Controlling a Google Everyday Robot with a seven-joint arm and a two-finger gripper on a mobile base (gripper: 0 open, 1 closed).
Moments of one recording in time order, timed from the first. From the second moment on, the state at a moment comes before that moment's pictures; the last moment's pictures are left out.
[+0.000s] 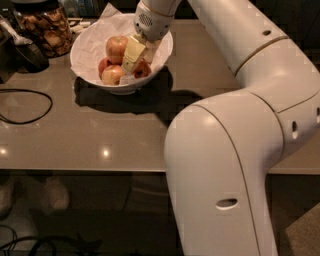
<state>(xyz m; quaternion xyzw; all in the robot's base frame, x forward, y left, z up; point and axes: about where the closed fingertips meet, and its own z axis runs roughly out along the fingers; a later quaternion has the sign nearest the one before) 0.680 0.048 0.921 -0.49 0.85 0.16 0.12</state>
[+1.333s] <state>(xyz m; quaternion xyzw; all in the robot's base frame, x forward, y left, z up) 0.693 0.054 0.914 -0.49 0.85 0.17 0.12</state>
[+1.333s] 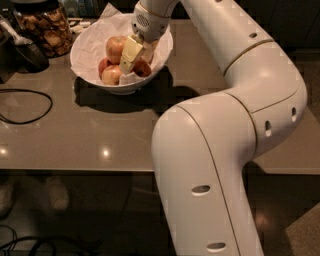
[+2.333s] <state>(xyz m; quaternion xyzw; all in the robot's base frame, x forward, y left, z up) 0.694 0.064 0.907 -0.49 0.85 0.18 0.11</state>
